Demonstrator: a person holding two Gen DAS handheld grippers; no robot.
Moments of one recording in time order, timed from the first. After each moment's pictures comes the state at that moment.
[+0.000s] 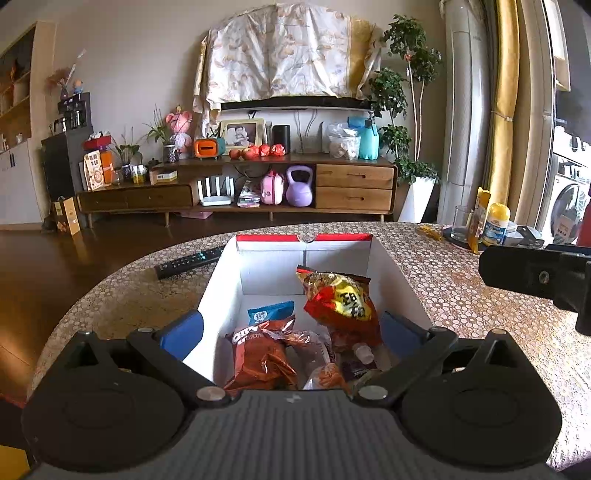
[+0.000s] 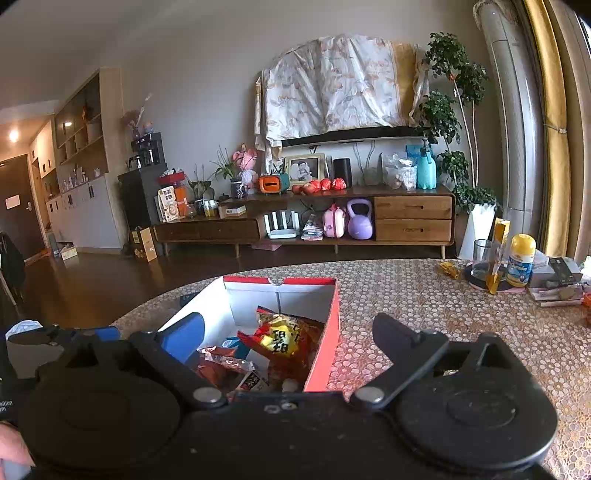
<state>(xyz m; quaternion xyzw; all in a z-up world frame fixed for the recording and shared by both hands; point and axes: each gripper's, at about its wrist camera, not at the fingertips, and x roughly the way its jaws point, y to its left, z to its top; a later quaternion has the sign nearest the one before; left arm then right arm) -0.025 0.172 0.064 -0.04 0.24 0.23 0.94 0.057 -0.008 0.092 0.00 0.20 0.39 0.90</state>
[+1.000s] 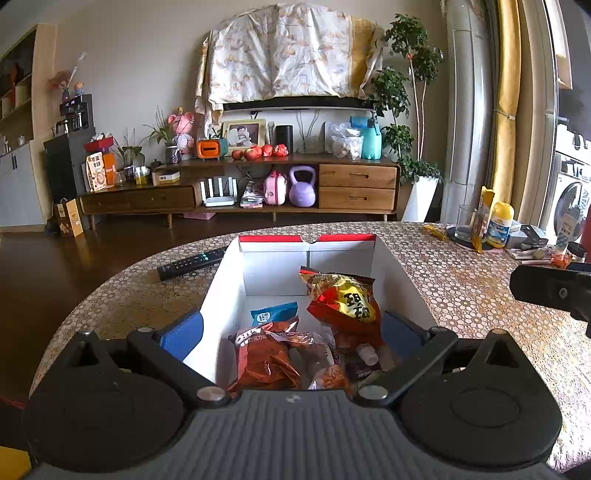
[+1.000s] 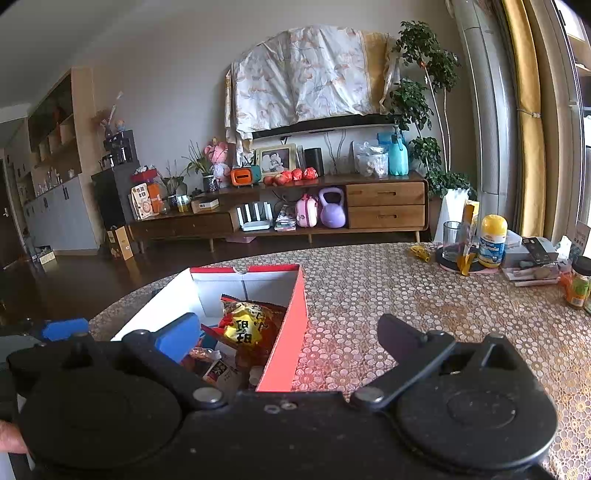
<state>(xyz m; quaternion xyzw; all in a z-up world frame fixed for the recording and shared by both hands) -0.025 0.175 0.065 -0.04 0.24 0.23 0.94 0.064 -0.022 0.075 0.01 0.22 0.34 0.91</state>
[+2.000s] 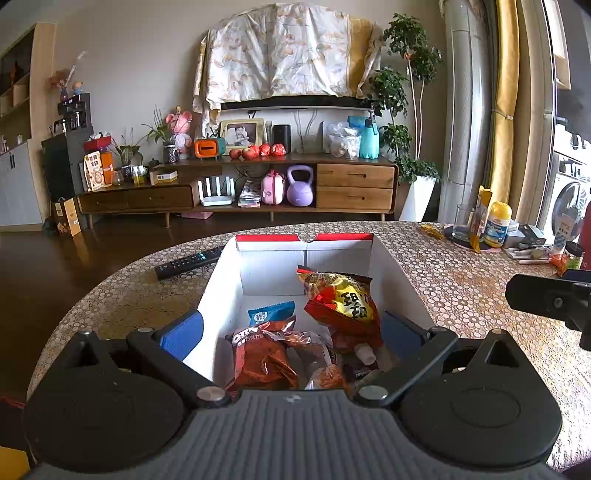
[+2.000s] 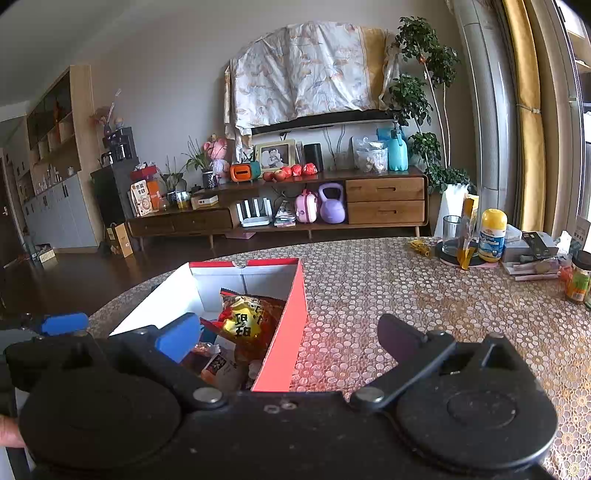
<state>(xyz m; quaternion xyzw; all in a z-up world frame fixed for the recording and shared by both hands) -0.024 0.174 0.066 -0.04 0.24 0.23 0.94 0.067 -0.021 0.072 0.01 0.23 0.34 0.91</state>
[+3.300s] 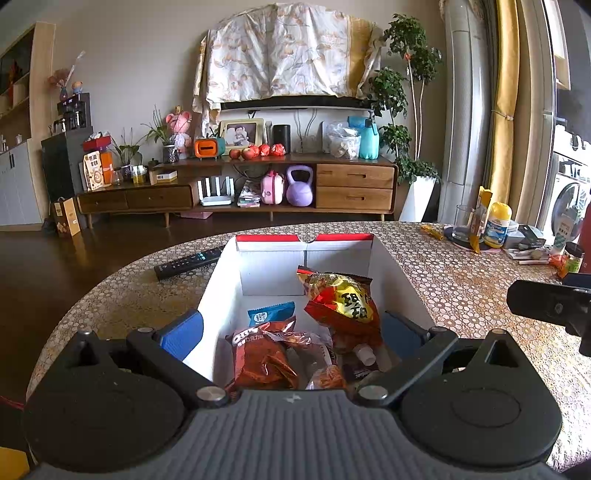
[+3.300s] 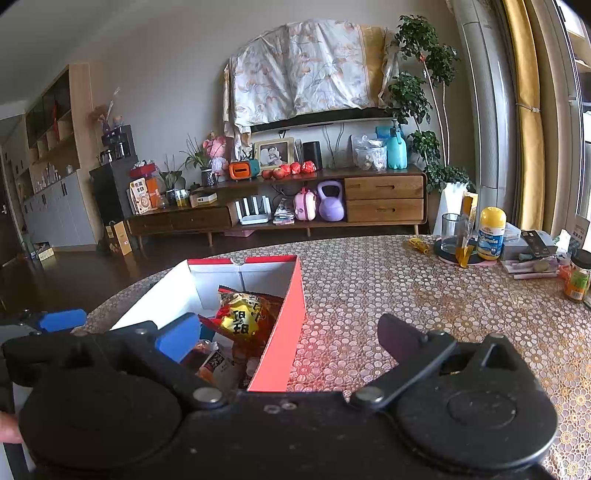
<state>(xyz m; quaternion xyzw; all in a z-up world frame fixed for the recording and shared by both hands) -0.022 0.175 0.066 -0.04 0.24 0.23 0.94 0.069 -0.023 0.069 0.00 0.23 0.34 0.91</state>
